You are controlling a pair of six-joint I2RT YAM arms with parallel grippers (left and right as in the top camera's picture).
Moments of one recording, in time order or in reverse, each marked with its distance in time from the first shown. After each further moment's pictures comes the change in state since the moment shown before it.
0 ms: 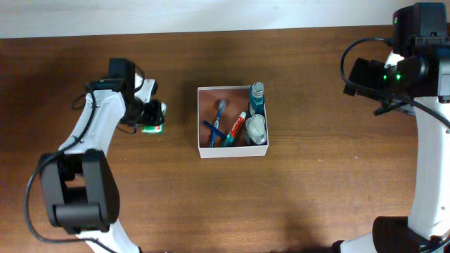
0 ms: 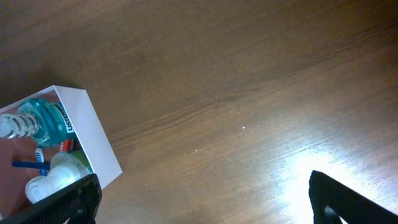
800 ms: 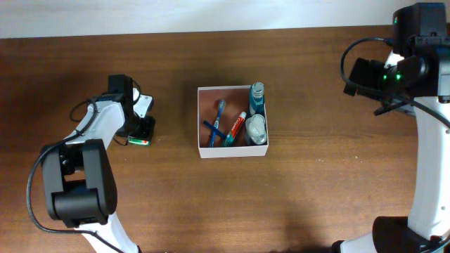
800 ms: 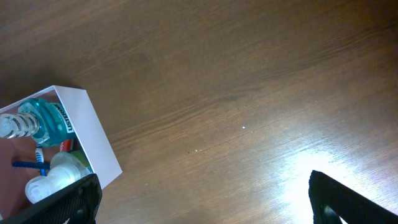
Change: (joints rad) left arm 0.065 0.069 -0.166 0.174 -0.174 0.204; right arm 0.000 0.000 0.000 0.000 0.000 0.000
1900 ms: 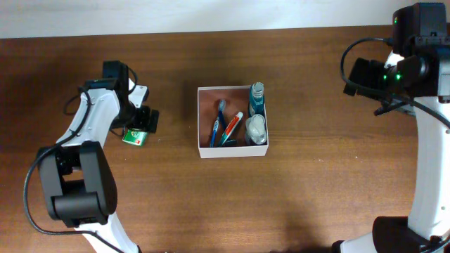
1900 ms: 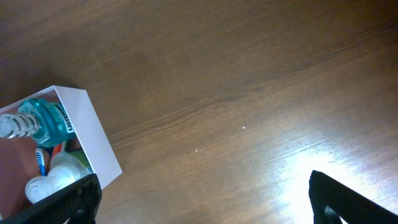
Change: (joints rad) left arm 0.000 0.000 0.161 -0.197 -0.001 -0.058; right arm 0.000 0.000 0.000 0.000 0.000 0.000
